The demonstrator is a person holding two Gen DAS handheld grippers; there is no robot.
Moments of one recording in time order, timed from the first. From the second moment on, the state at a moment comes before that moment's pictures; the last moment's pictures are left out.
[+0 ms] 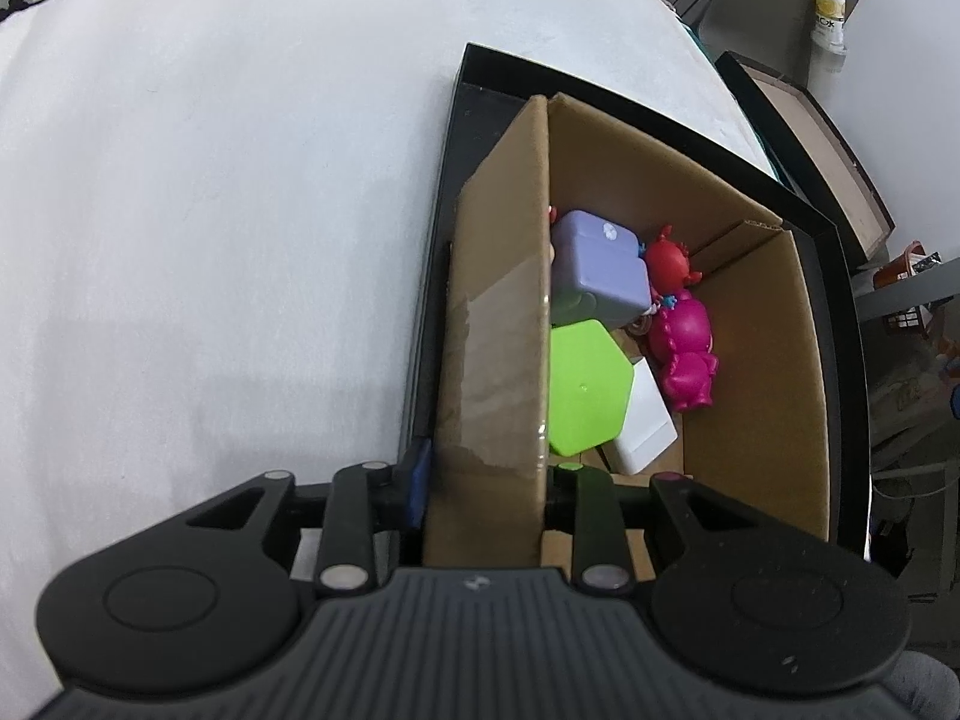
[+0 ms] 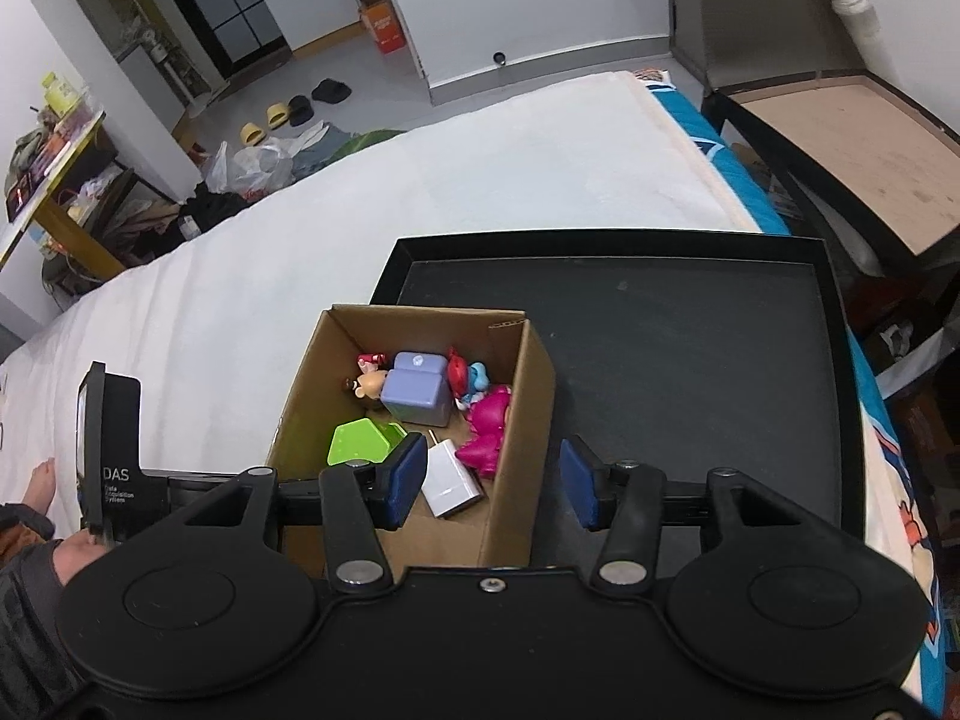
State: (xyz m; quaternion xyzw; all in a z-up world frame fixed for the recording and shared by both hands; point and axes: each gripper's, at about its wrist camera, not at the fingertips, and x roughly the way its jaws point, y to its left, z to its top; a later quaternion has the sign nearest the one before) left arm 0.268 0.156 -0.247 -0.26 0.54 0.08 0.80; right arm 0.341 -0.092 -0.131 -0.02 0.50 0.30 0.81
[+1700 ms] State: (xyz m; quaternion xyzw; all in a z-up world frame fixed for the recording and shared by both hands) left arm 0.110 0.066 -0.057 -0.12 0.36 0.05 0.93; right arm 0.222 -0.173 -0.062 0.04 0.35 0.24 0.90
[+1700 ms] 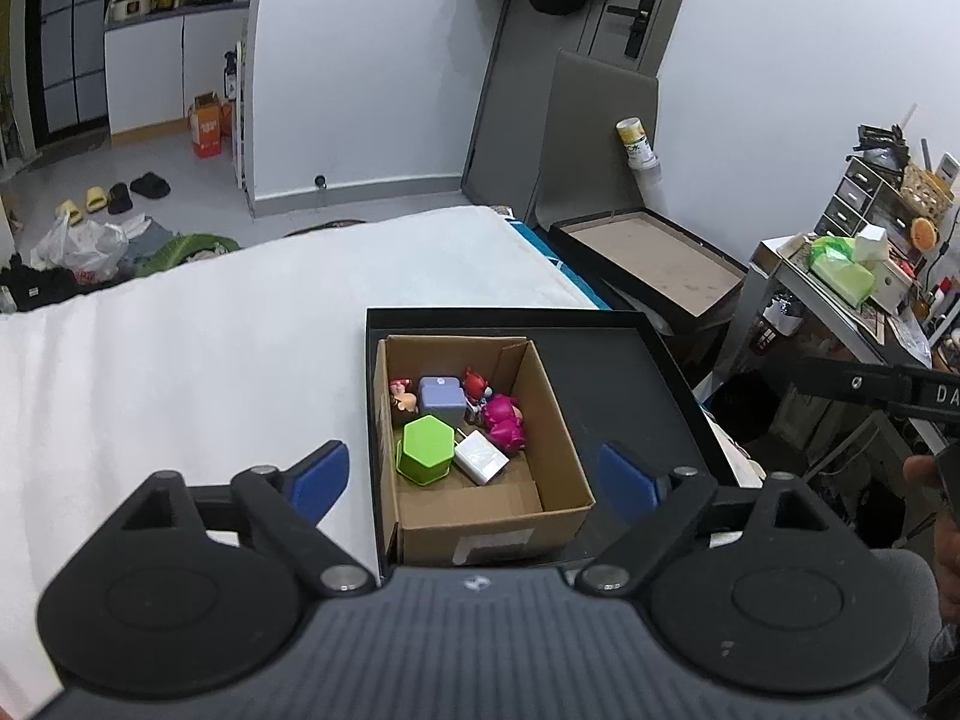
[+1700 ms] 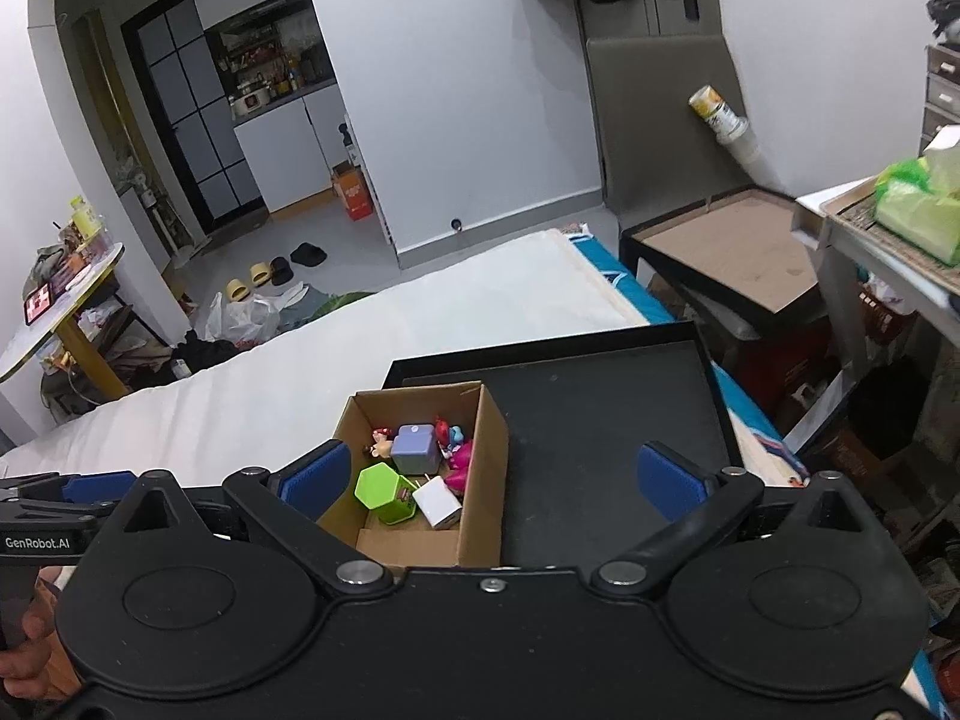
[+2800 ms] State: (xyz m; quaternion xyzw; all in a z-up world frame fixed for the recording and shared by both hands) left arm 0.062 0.030 -0.030 -0.09 0.30 0.04 0.95; right arm 0.160 -0.199 -0.041 0.03 0.28 0.22 0.93
